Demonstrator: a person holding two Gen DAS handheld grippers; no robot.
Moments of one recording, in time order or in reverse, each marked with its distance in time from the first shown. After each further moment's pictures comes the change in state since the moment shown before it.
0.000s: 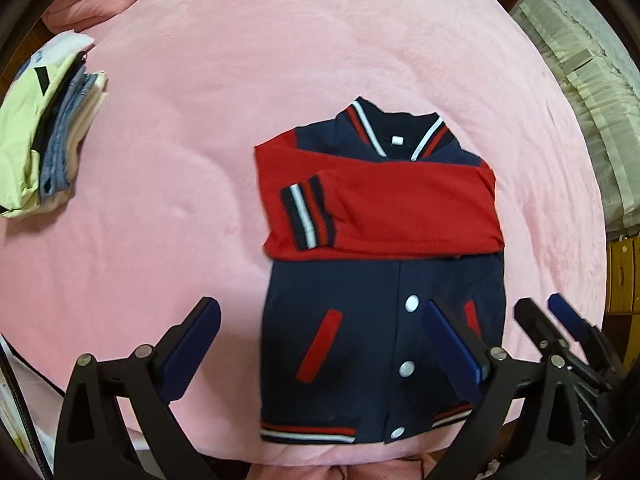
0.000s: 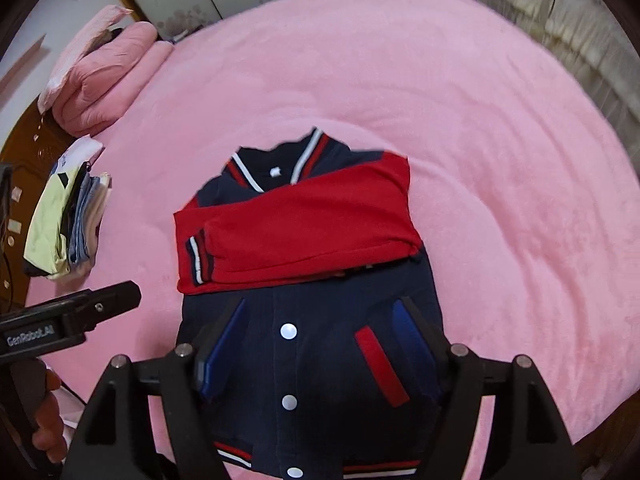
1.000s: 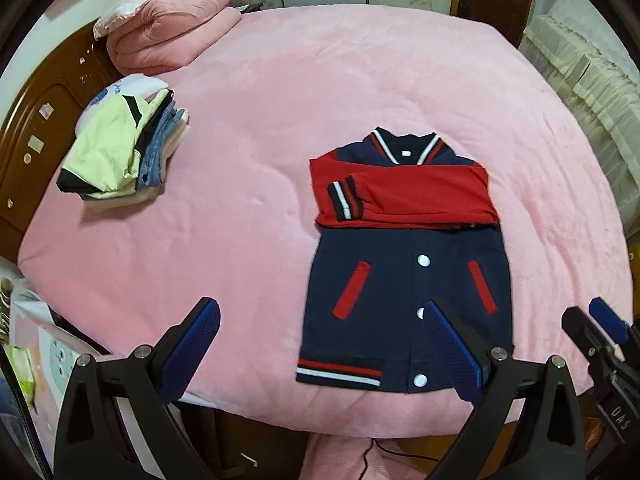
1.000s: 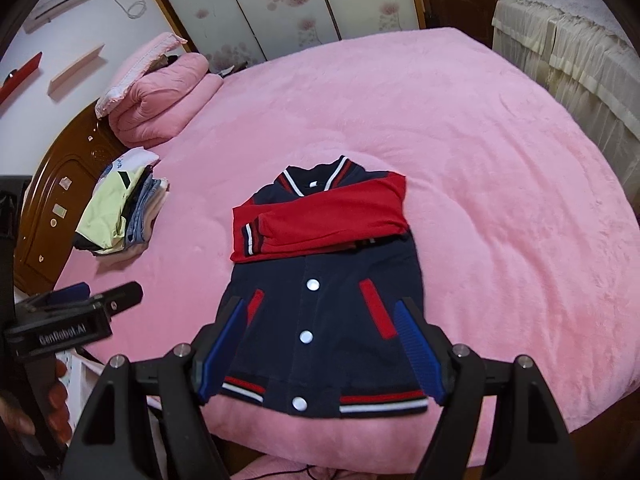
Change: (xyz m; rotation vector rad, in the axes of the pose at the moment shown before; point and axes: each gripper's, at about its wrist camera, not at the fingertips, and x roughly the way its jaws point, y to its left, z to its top) left arm -0.101 -0.028 -0.128 -0.007 -0.239 0.178; right arm -0.116 -0.031 -0.091 -0.052 -0.162 0.113
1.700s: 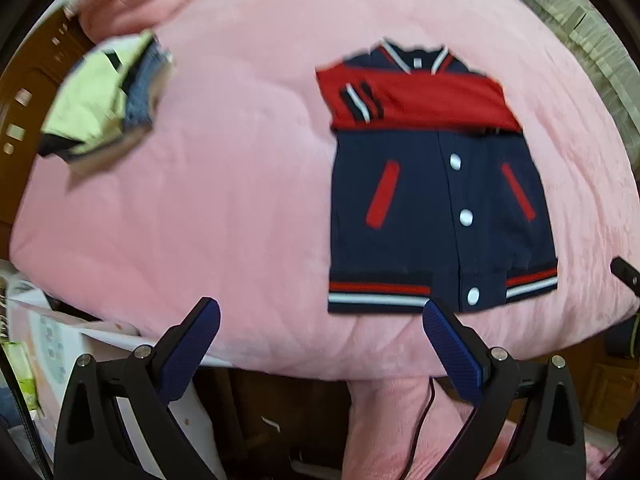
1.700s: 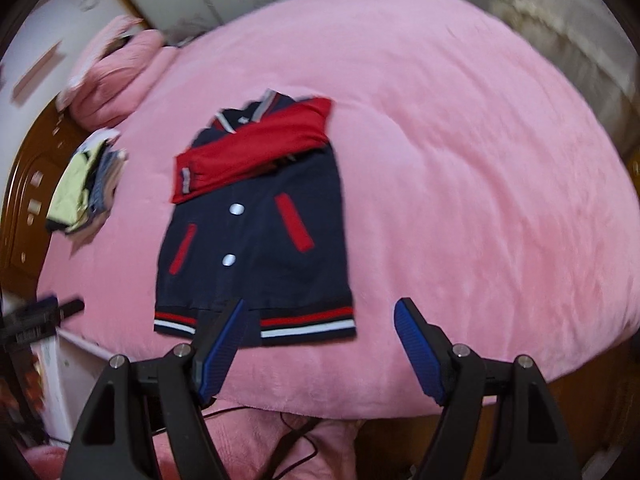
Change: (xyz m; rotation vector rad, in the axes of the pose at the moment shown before) left arm 0.054 0.044 -0.064 0.081 0.221 -0.017; right arm 0.027 -0.091 -0.055 0.164 0.214 -0.064
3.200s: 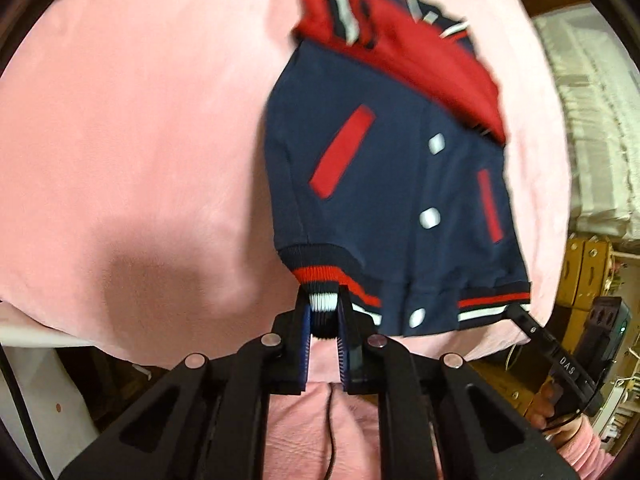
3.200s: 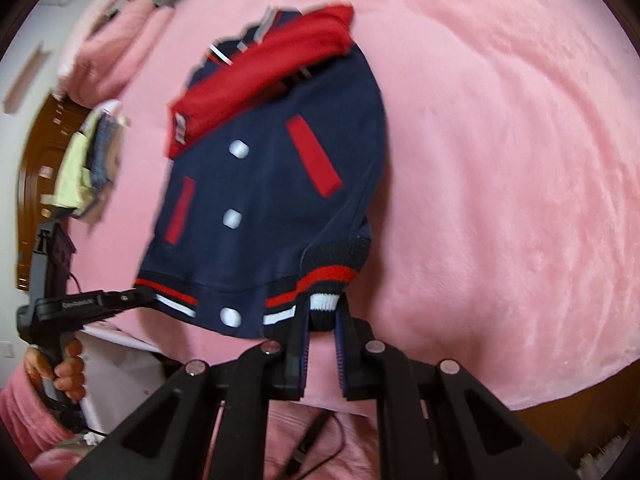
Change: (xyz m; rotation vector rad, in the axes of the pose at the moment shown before) left arm 0.108 0.001 0.000 -0.251 0.215 -0.461; right arm 0.069 0.012 0.002 0.015 0.164 0.181
